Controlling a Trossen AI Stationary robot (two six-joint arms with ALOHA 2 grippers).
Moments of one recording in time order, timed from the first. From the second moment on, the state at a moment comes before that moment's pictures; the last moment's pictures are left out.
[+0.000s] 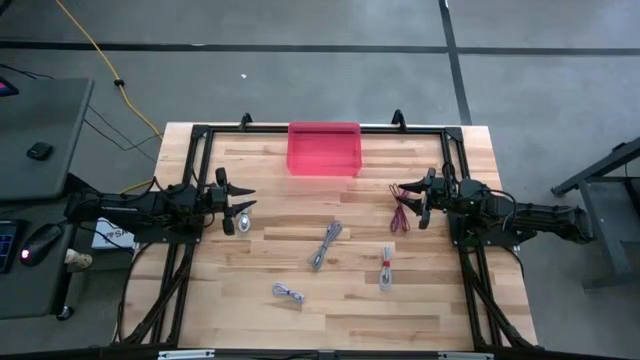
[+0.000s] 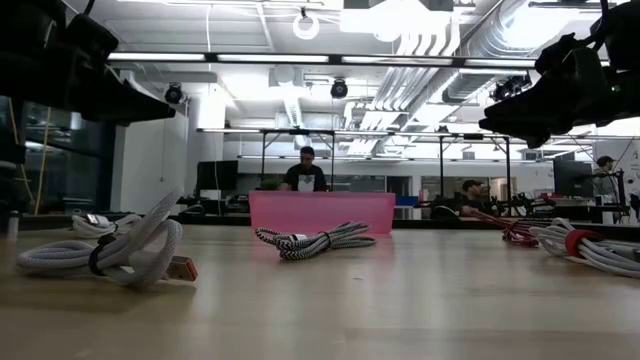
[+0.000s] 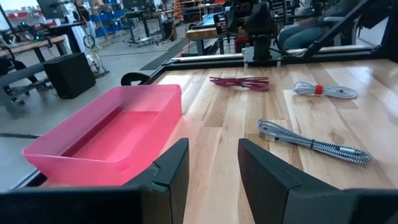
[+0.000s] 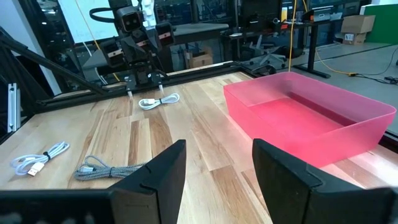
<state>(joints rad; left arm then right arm) 0.10 0.16 0.05 -0.04 -0.26 0.11 -0.20 0.18 0.01 0.09 0.04 0.12</state>
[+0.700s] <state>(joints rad) 0.10 0.16 0.05 -0.03 -0.26 0.08 -0.20 0.18 0.01 0.17 0.02 0.18</state>
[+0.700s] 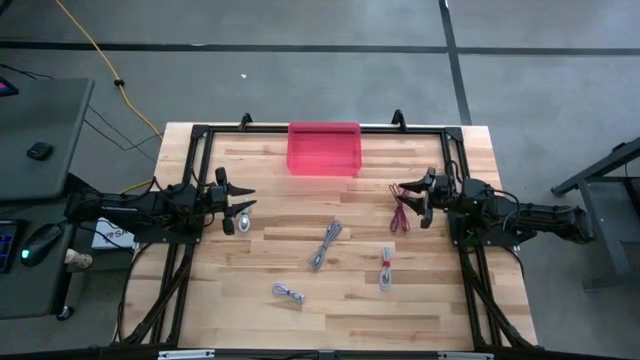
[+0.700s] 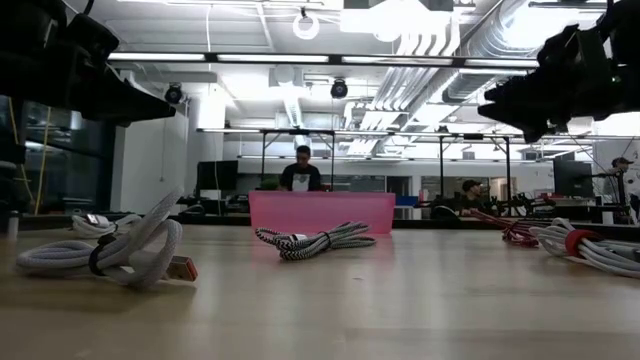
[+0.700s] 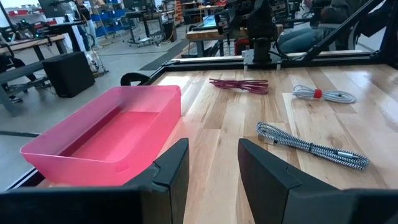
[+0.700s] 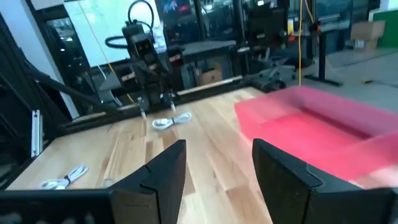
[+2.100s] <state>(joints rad) 0.10 0.16 0.05 -0.03 -0.28 0.05 -0.24 0.91 1.08 -1.10 0.32 0.88</state>
